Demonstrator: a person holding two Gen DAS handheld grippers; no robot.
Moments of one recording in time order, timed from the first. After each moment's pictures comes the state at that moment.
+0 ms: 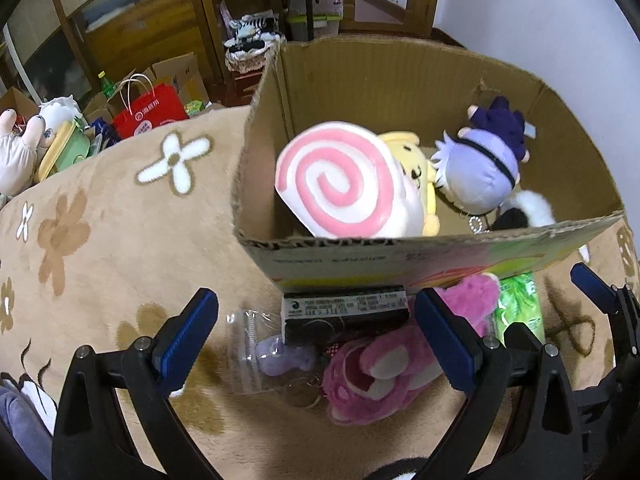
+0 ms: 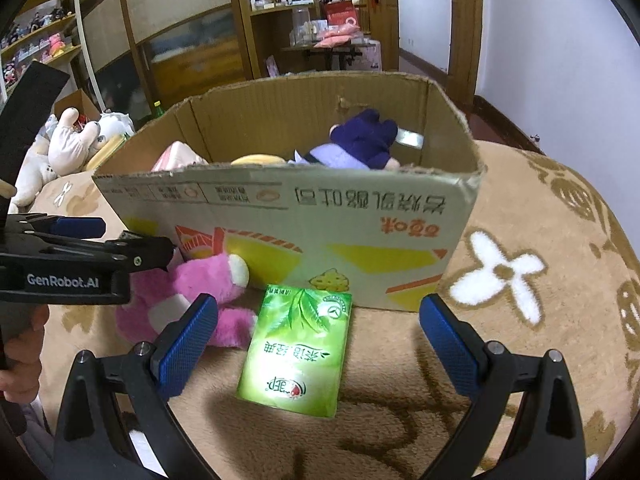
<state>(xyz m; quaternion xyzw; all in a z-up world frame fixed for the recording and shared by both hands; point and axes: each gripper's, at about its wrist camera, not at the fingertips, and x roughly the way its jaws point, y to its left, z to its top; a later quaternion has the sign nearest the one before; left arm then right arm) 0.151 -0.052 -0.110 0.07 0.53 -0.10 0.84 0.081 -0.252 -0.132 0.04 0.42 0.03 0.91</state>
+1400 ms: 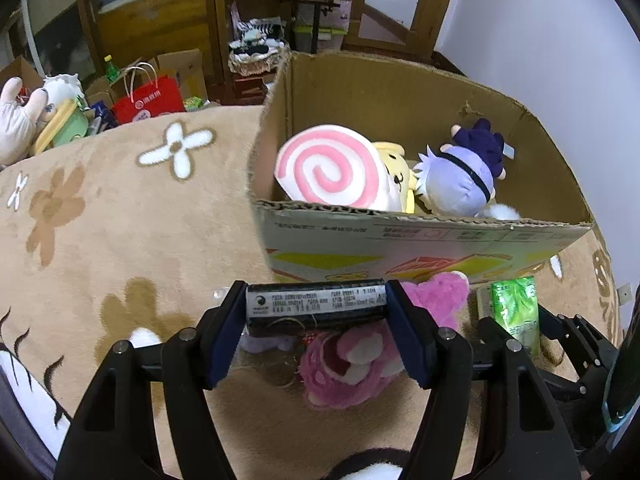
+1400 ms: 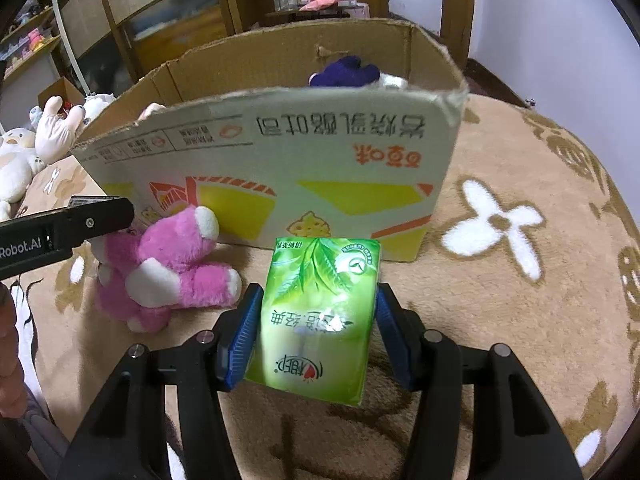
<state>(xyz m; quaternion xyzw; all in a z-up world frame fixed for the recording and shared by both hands) 0.127 -0.037 -0.096 0.01 0.51 -0.11 0.86 0.068 -0.273 -0.146 0.05 0.48 0.02 0.88</state>
